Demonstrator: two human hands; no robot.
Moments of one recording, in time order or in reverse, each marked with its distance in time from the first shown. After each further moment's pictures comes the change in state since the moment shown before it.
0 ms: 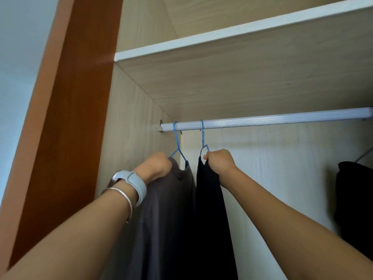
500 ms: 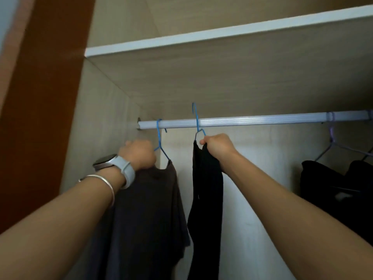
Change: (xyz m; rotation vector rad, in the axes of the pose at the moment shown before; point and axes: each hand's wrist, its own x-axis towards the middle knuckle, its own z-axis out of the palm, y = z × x) left_hand 0.004 0.024 -0.007 0.234 0.141 0.093; right_hand -0.021 -0.031 -0.067 0.008 0.038 -0.064
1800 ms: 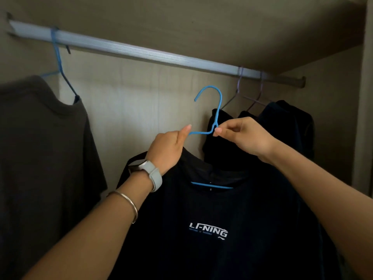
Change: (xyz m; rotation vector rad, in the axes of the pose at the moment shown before) left_hand -0.094 0.166 0.115 -1.083 -0.020 0.531; right_hand -0.118 0.062 -0.164 -0.746 0.108 -0.113
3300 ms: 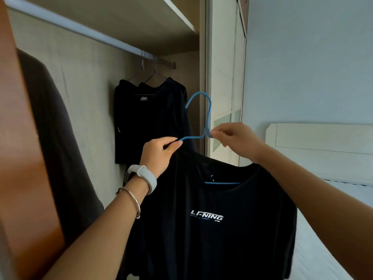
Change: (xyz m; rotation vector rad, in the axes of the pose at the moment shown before) left_hand -0.217 0.038 -0.134 -0.780 -0.413 0.143; right_hand -0.293 -0.242 0.035 -0.505 0.309 0.540
